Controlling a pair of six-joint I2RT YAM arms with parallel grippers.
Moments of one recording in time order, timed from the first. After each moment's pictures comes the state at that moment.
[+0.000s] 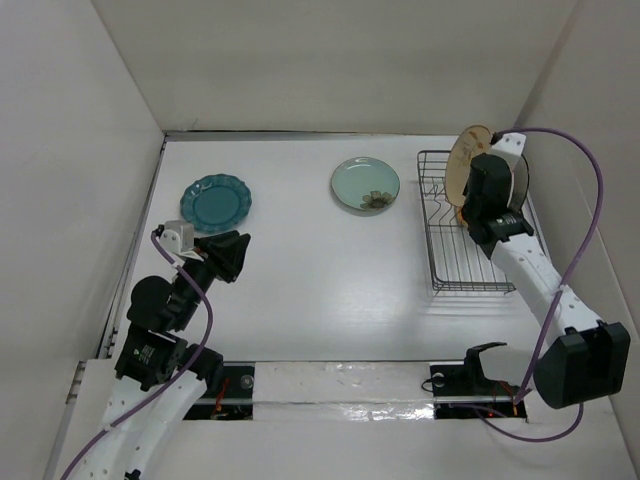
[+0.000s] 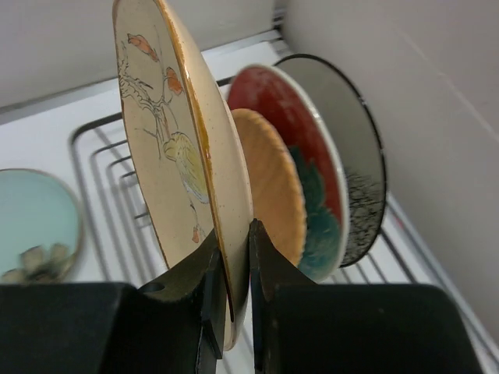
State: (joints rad) left arm -0.40 0.32 0.63 -0.21 0.05 -0.35; right arm 0.21 1.20 1.03 -0.12 0.67 0.17
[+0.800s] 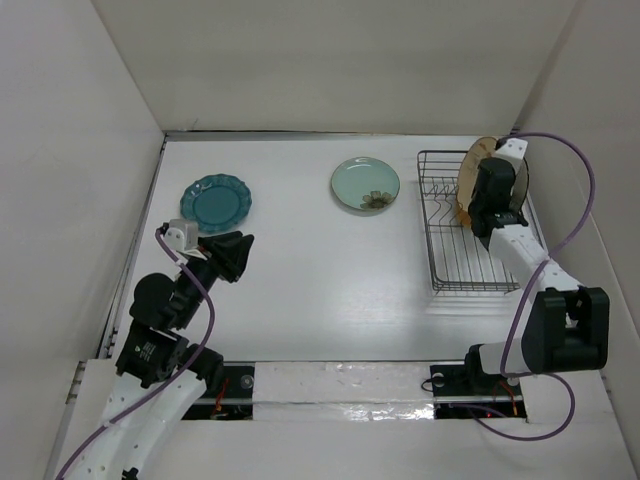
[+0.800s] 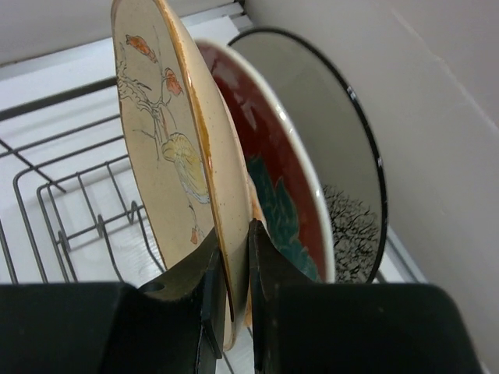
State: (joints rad) left arm -0.42 0.34 0.63 -0.21 0.05 -0.35; right arm 0.05 1.37 0.96 0.09 0.60 0.07
